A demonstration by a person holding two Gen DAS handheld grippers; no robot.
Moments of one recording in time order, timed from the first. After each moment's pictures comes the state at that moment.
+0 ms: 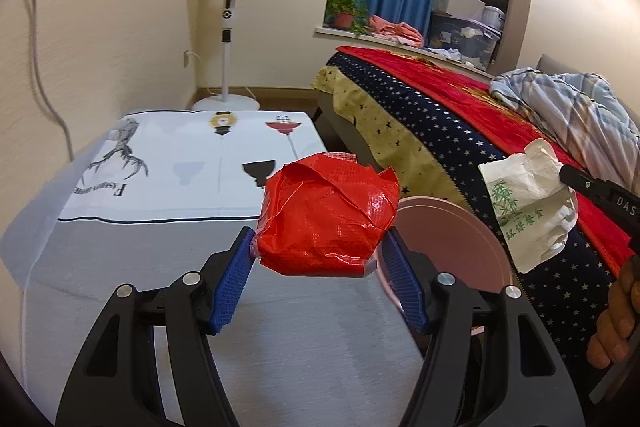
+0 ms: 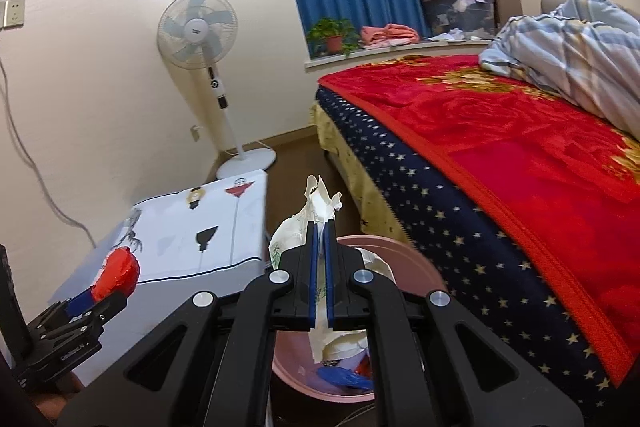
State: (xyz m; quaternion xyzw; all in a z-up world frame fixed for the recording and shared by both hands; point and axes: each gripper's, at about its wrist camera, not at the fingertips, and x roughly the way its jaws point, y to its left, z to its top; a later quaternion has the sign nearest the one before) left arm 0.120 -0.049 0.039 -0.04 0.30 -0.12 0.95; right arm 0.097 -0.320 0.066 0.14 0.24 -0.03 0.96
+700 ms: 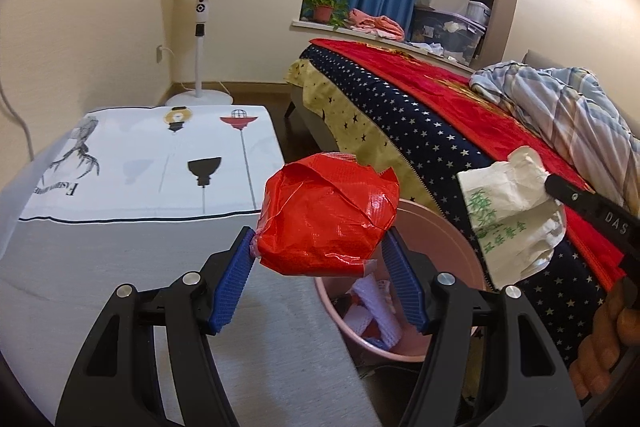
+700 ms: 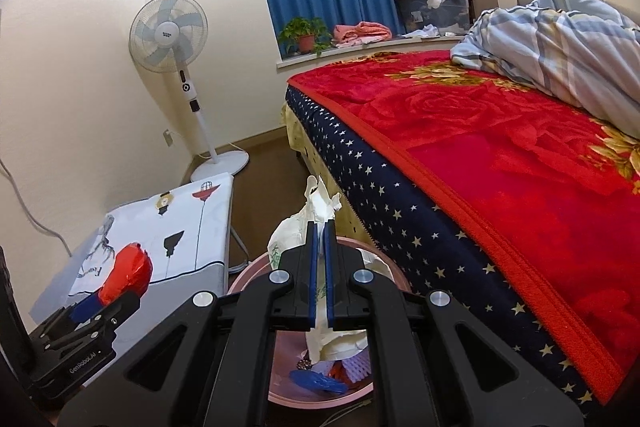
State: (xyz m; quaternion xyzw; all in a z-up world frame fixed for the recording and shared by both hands) left arm 0.139 -0.112 0.028 -0.05 0.30 -0.15 0.94; right arm 0.102 -0.343 0.054 0.14 0.25 -0.07 0.96
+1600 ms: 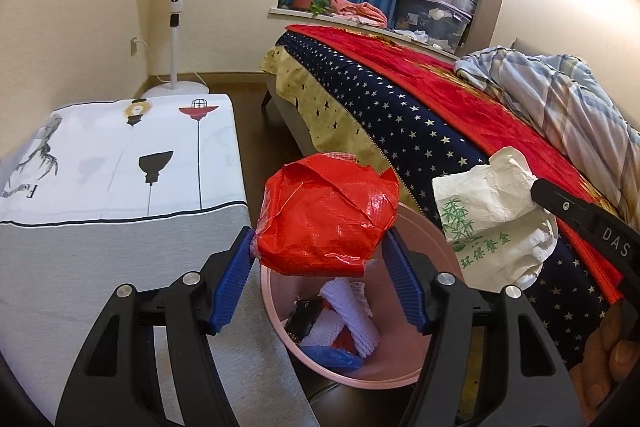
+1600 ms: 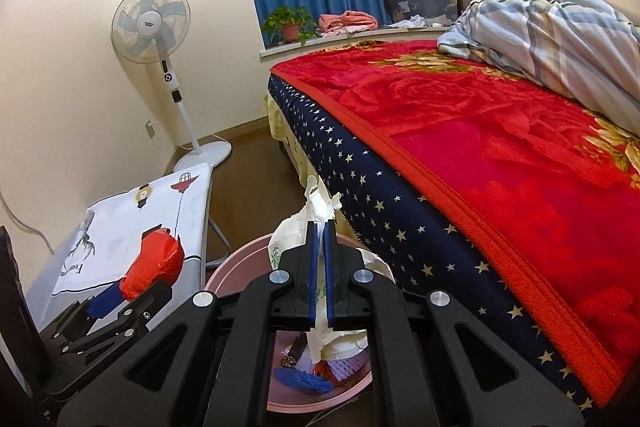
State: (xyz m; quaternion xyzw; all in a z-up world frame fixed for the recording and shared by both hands) left arm 0.164 -0.162 0.012 -0.04 0.32 -0.17 0.93; right arm 0.116 -0.353 0.042 0.14 0.27 -0.10 0.95
